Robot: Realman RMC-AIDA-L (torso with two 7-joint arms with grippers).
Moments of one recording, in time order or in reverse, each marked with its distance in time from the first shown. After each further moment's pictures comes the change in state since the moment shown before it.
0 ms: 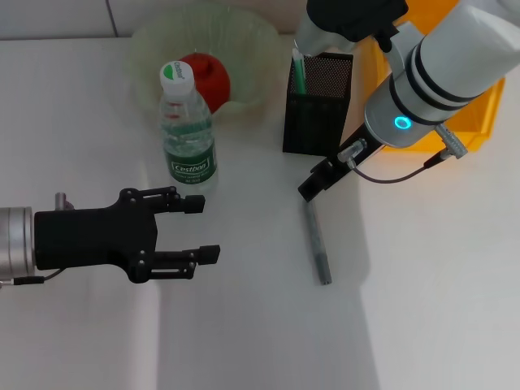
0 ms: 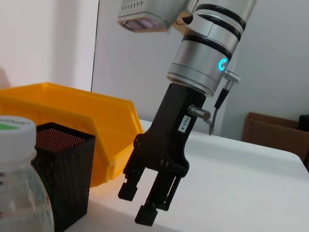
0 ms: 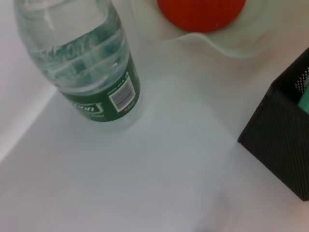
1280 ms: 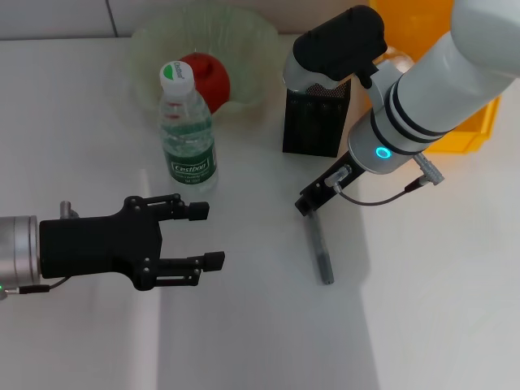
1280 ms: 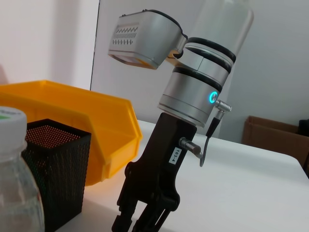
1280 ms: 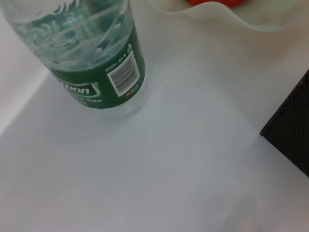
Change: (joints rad) left arm 0.014 -0.016 0.000 -0.001 0.001 -0.002 0.002; right arm 0.015 0.001 -0.105 0.170 0.076 0.177 -0.023
